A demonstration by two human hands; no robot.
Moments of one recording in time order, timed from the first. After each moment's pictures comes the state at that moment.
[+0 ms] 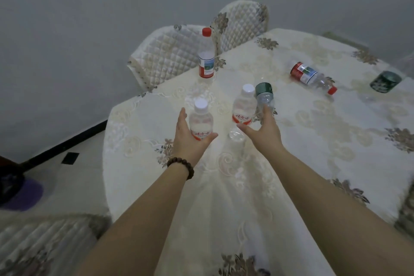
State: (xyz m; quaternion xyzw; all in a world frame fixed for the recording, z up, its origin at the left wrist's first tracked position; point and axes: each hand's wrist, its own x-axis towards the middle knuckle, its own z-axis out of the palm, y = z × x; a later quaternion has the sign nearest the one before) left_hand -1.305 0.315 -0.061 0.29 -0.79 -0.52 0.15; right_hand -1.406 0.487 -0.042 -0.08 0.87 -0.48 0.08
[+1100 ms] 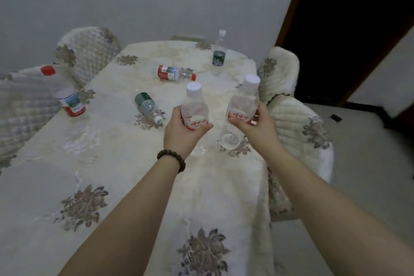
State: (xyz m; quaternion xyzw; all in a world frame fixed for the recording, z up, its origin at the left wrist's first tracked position) left_hand -1.331 0.494 0.008 -0.06 -0.81 -0.58 0.03; right_hand -1.278 0.678 0.033 0.16 0.79 -0.57 -0.17
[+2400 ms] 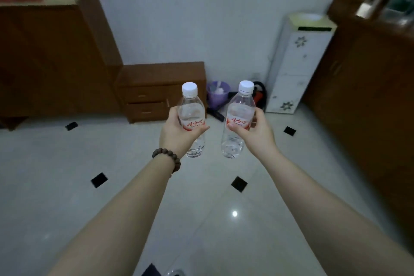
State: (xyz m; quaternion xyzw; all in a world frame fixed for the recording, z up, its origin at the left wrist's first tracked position) left_hand -0.499 0.936 0.023 -0.69 -0.44 -0.37 -0.44; right_hand -0.328 0.831 0.028 0.72 0.35 -0.22 -0.56
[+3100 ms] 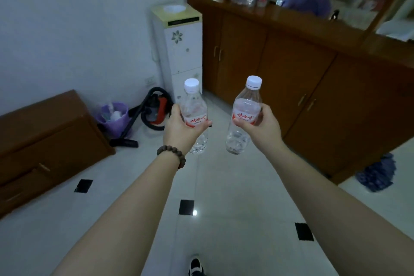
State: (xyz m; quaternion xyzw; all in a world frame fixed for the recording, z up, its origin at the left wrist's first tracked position) left_hand -0.146 0.981 0.002 -0.79 -0.22 -0.22 -0.53; right_hand -0.069 0.796 0.016 0.81 0.10 -0.04 -0.57
